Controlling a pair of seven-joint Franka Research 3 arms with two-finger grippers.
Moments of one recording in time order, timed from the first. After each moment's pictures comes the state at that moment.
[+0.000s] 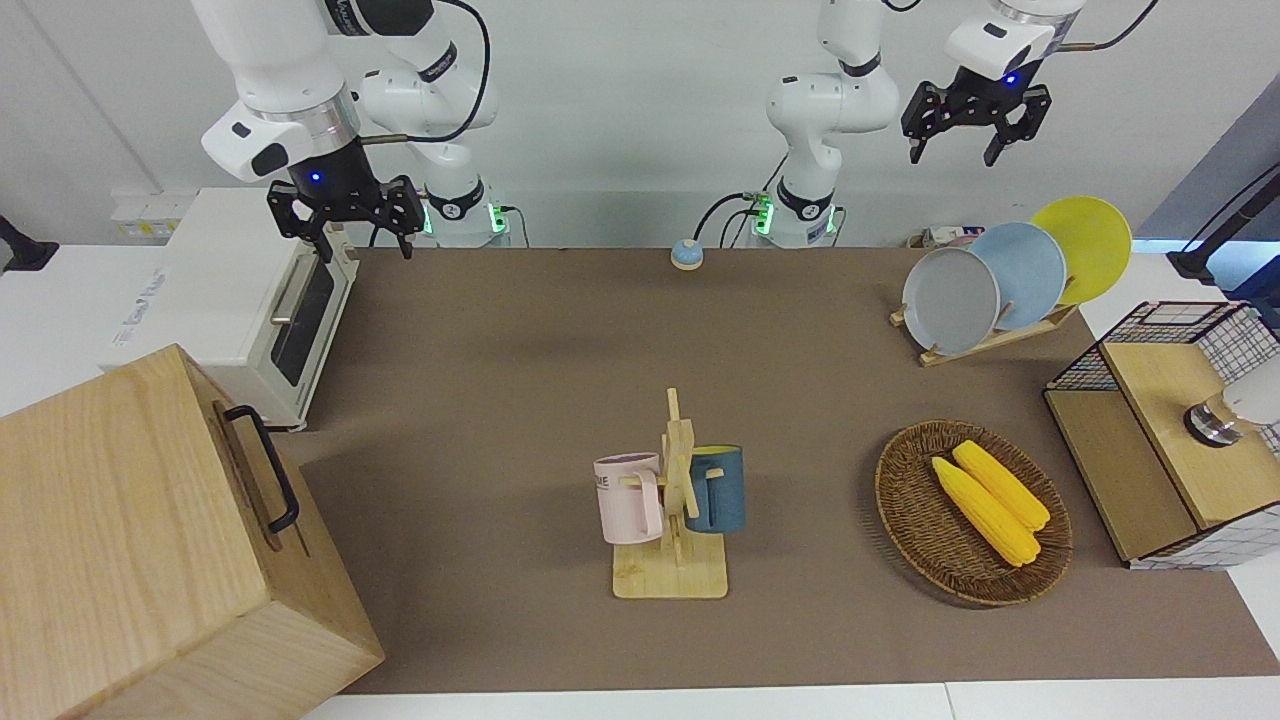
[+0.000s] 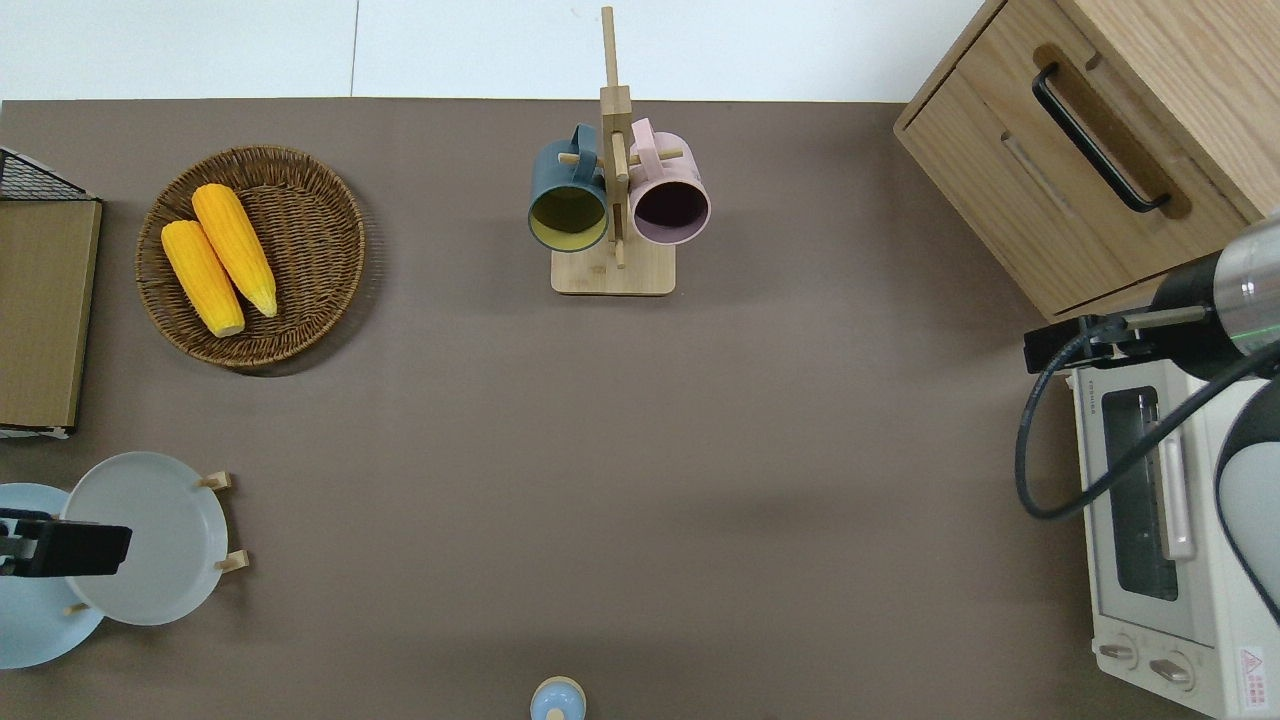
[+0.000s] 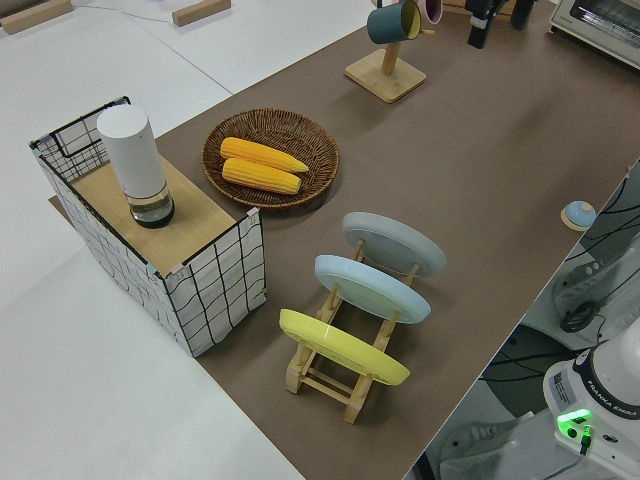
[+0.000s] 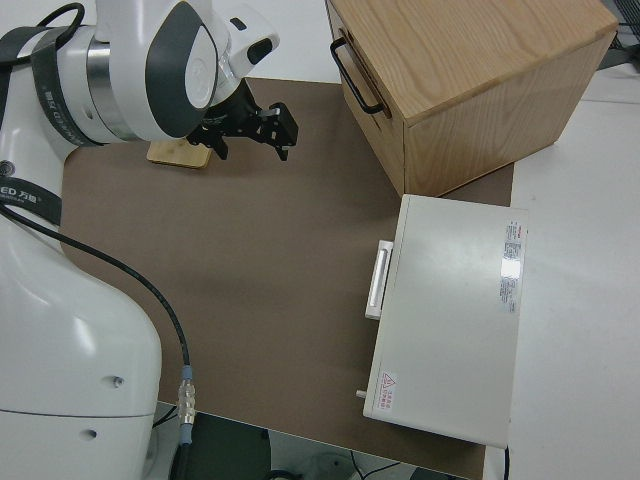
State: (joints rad) left arm -0.04 -0.22 -0.04 -1.62 0.06 1.30 0.10; right arm -0.04 0.03 0.13 -1.49 -0.02 1.51 0.04
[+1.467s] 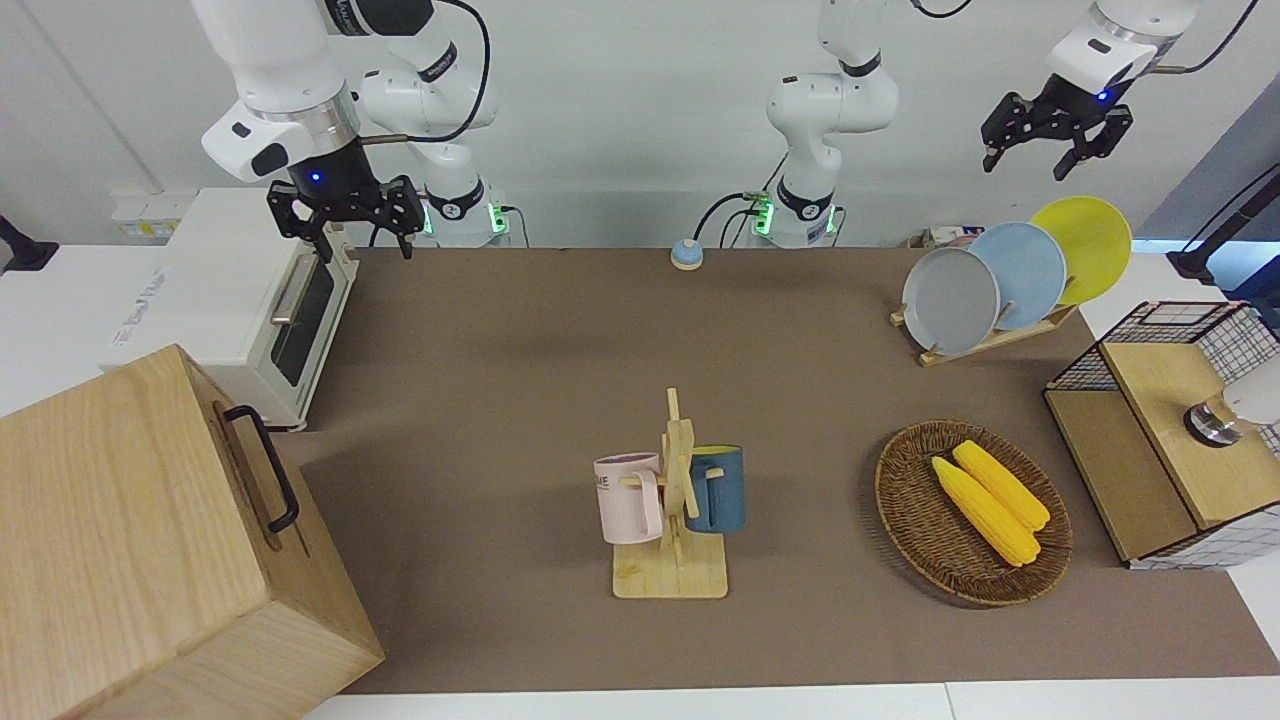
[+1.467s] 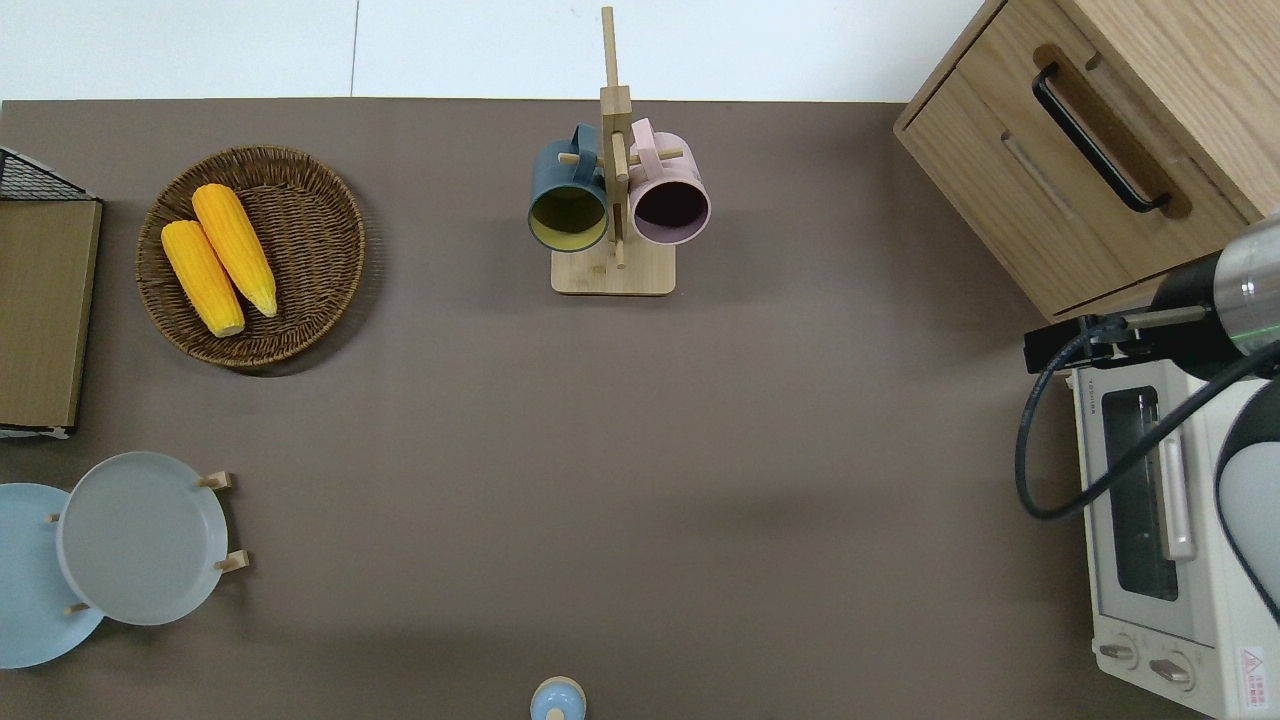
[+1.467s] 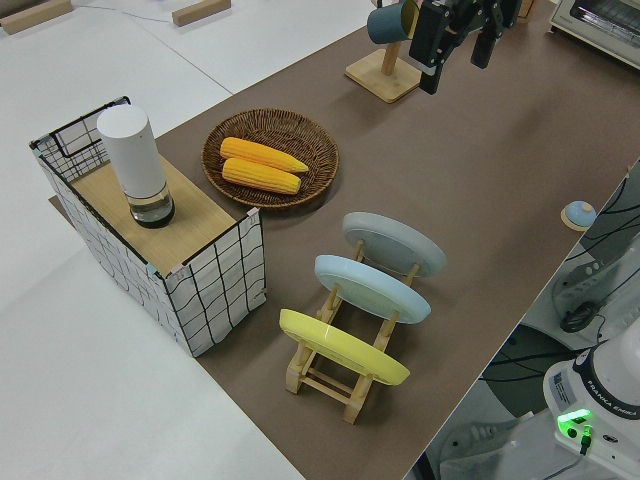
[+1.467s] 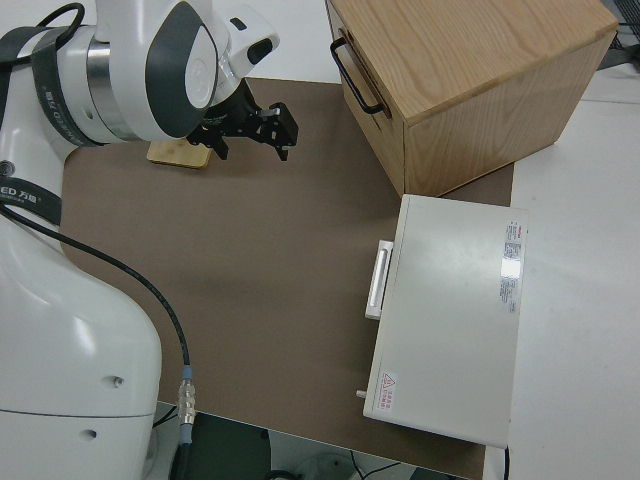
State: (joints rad) left arm -0.03 -0.22 0.18 -1.67 0.06 1.36 0.35; right arm -0.04 0.03 0.13 -1.49 -0.02 1.51 0.04
